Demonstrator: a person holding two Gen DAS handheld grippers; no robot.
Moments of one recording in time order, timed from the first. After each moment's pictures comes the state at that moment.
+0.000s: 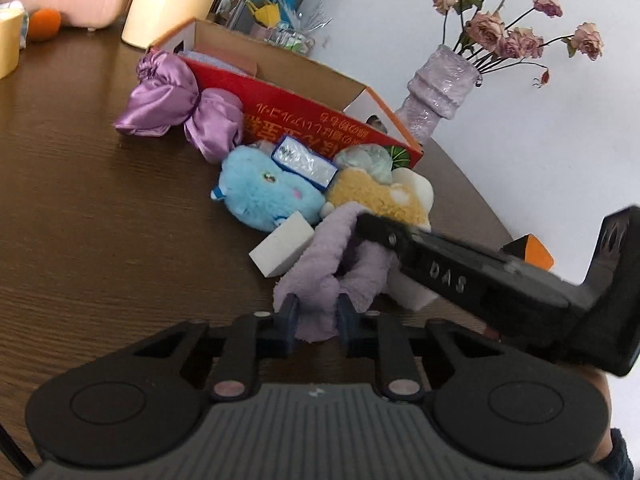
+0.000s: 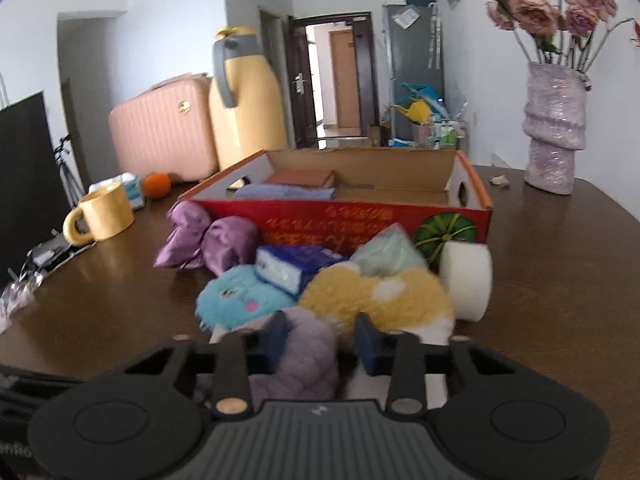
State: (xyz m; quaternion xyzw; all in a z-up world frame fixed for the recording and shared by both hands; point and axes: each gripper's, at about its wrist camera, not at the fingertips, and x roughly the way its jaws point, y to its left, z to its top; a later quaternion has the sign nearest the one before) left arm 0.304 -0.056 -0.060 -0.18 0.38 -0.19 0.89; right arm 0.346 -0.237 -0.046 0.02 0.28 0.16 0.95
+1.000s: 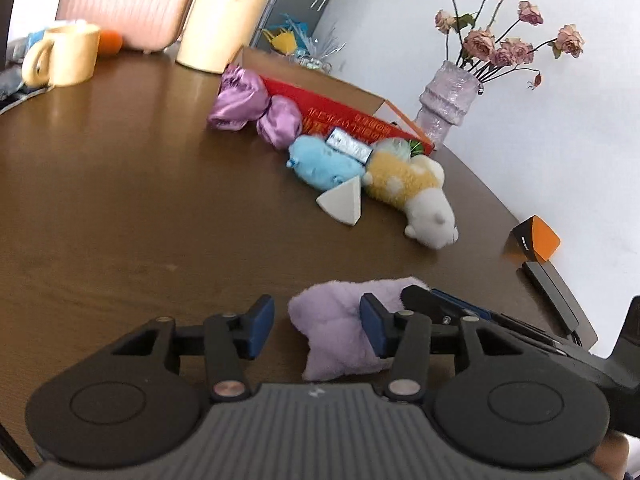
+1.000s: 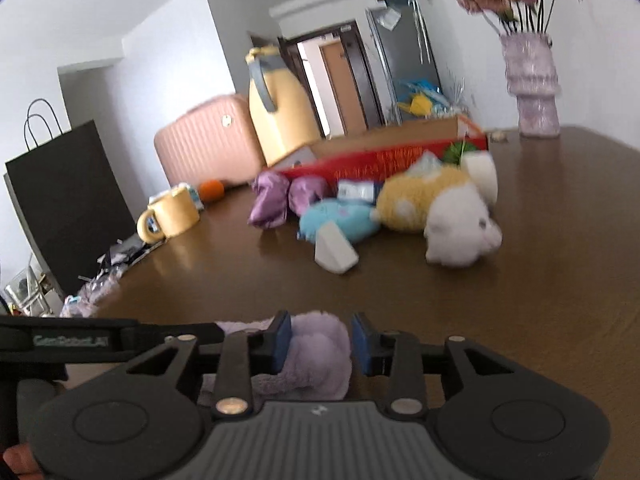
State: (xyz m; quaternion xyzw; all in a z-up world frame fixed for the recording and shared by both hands) left arm 0.209 -0.008 -0.064 -0.16 0.35 -0.15 0.91; right arm 0.206 -0.222 -0.069 0.11 0.27 0.17 0.94
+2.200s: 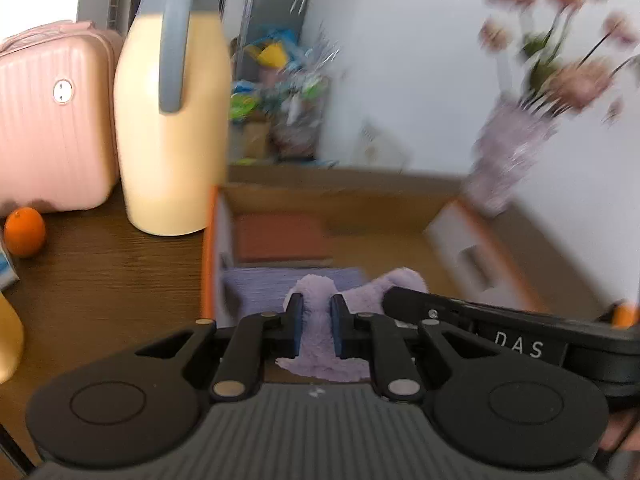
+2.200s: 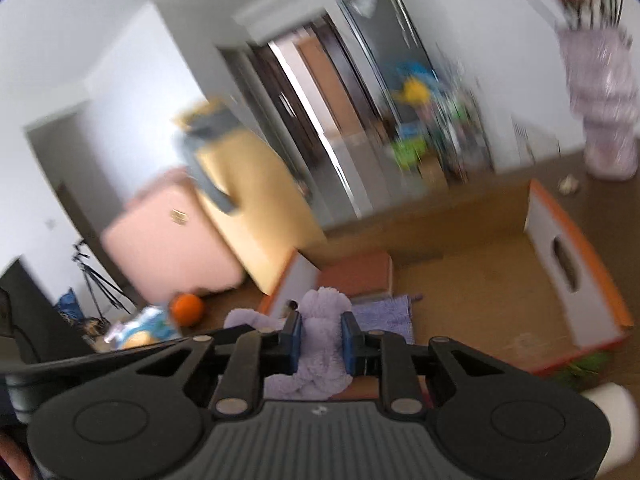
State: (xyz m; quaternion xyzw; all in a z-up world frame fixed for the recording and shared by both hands) left arm 0.538 -0.011 0.029 -0.04 0.36 -0.13 0.92; right arm 0.514 -0.191 0.027 0.20 0.31 0.16 0.92
